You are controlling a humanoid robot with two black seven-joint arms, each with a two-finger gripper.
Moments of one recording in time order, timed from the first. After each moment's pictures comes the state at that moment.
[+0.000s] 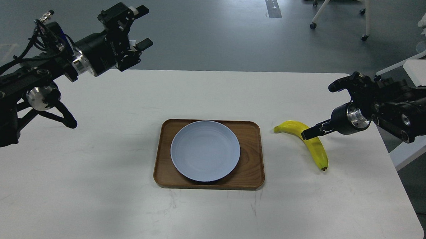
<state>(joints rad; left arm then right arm) -1.03 0.51 -0.31 -0.84 0.37 -0.43 -0.49 1.25 -0.38 -0.59 0.57 -1.24 0.48 0.49</state>
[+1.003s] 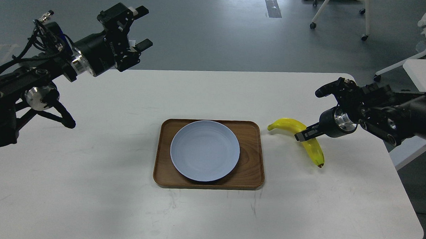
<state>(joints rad) -1.03 0.52 -0.31 -0.84 0.37 -0.44 -0.49 1.32 -0.38 -0.62 0.65 -1.24 0.44 0.49</state>
